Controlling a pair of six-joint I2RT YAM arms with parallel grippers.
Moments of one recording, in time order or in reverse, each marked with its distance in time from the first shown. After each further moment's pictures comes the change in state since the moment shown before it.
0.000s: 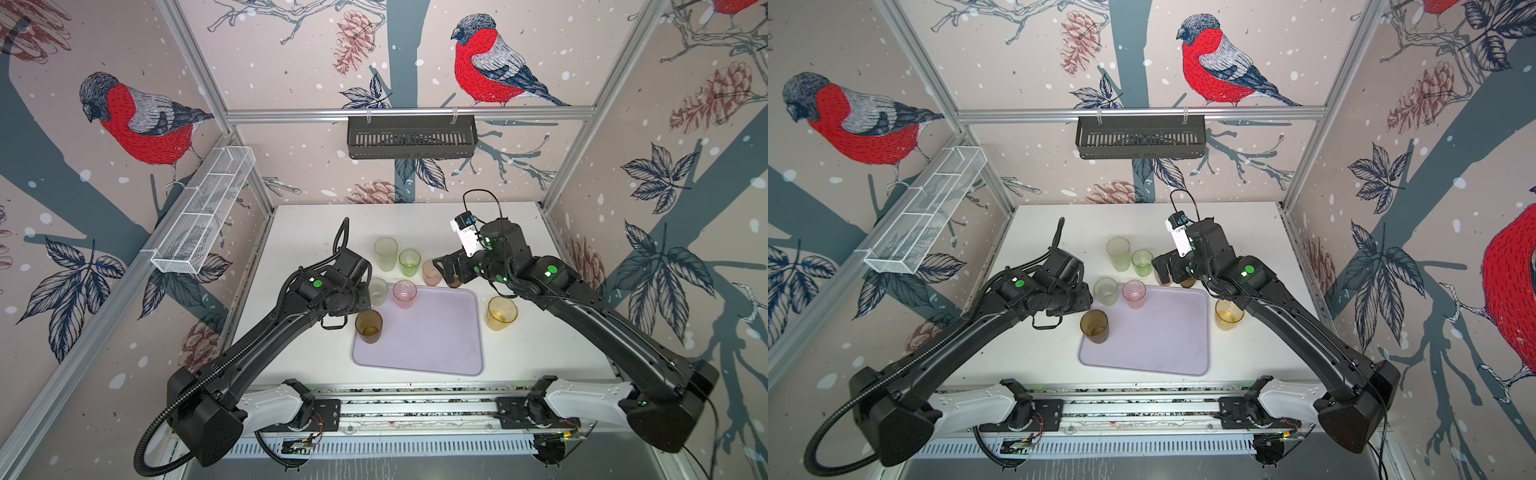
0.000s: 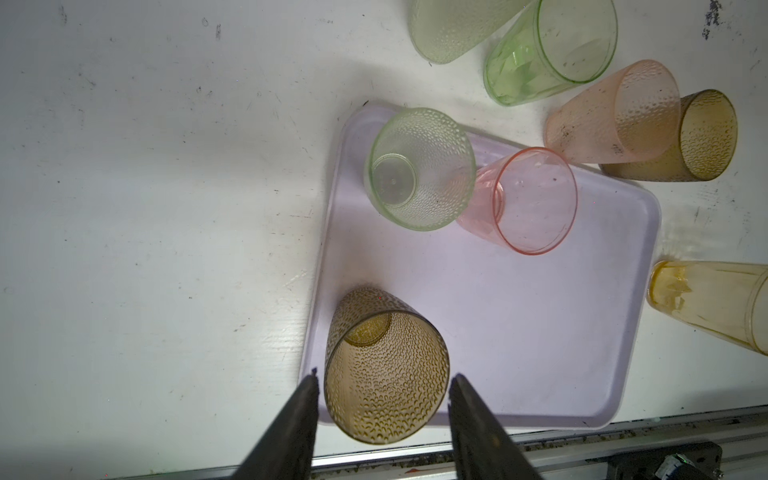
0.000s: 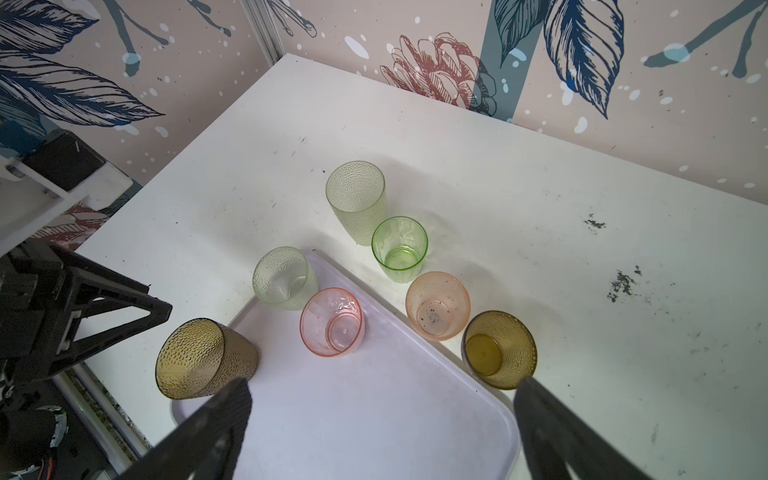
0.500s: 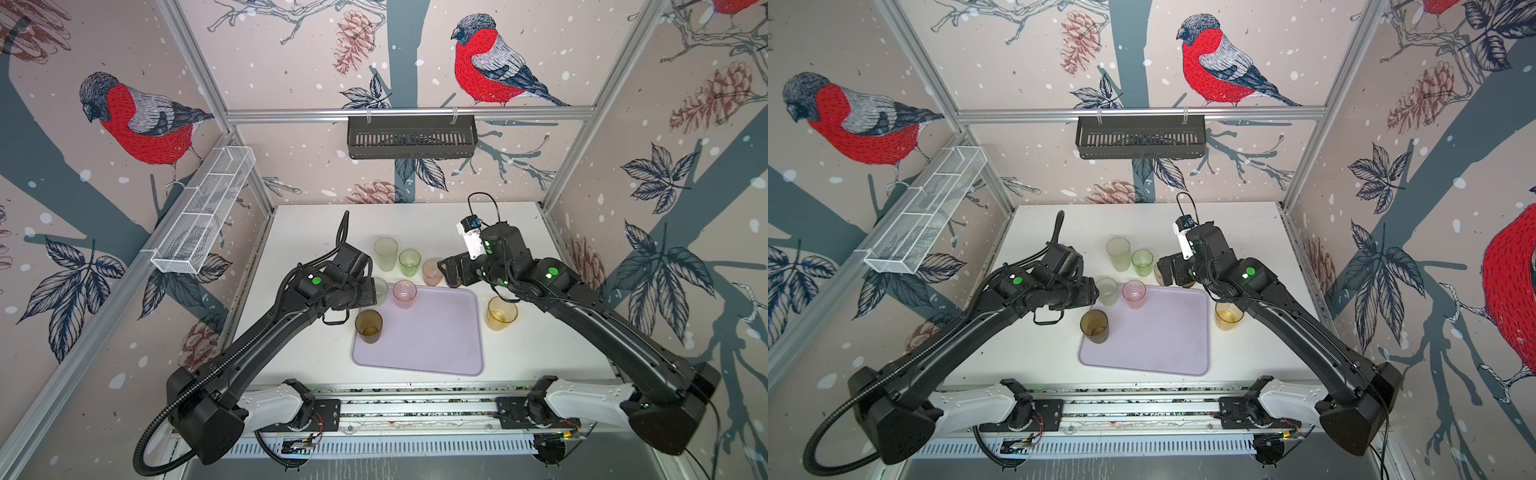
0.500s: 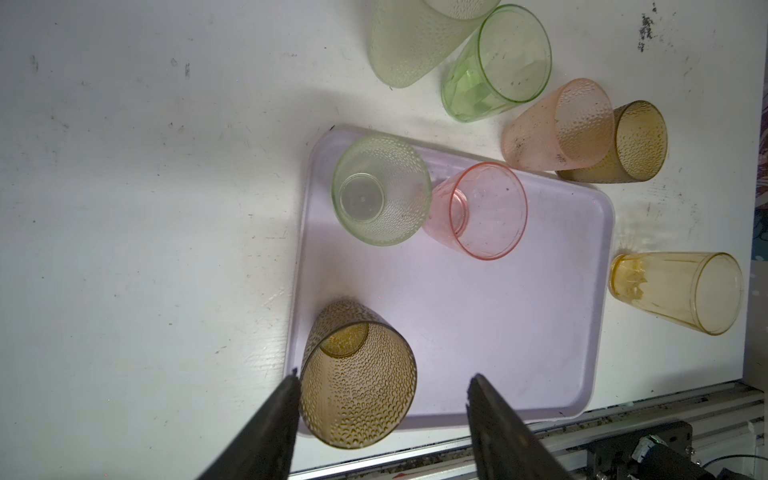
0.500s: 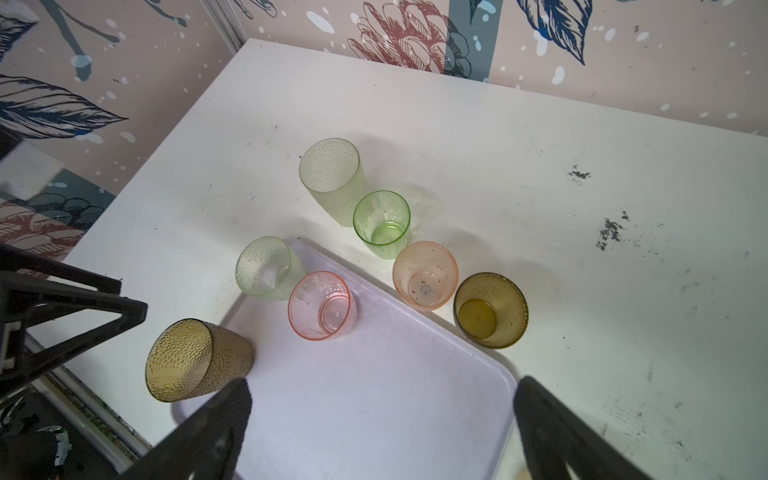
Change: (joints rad) left arm 0.000 0.010 0.051 0.026 0.030 0.068; right arm -0.004 0.002 -0.008 -0.070 0.070 0.124
